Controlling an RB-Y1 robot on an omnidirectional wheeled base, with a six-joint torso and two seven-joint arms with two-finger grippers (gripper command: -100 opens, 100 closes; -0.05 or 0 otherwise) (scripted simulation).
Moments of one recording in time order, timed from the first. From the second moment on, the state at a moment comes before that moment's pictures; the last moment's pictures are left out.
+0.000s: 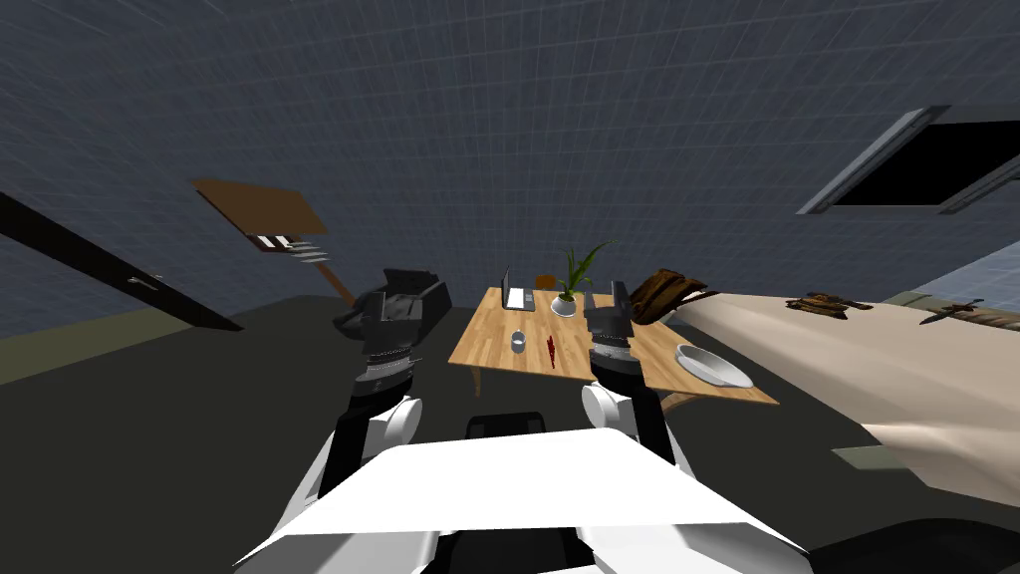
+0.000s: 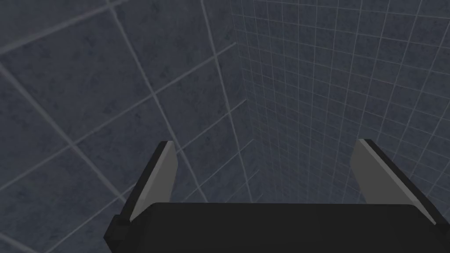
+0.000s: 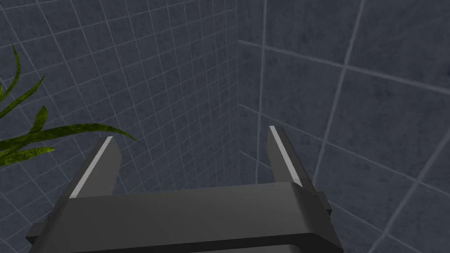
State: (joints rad) left arm 0.49 0.05 0.00 -2.29 0.02 -0.54 0.10; right arm 0.50 0.00 0.04 -2.40 -0.08 -0.40 0.06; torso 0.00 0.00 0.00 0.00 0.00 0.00
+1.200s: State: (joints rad) left arm 0.49 0.05 0.00 -2.29 0.02 -0.54 0.10; right arm 0.43 -0.13 0.17 -2.23 0.23 -0.18 0.02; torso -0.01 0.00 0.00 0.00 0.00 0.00
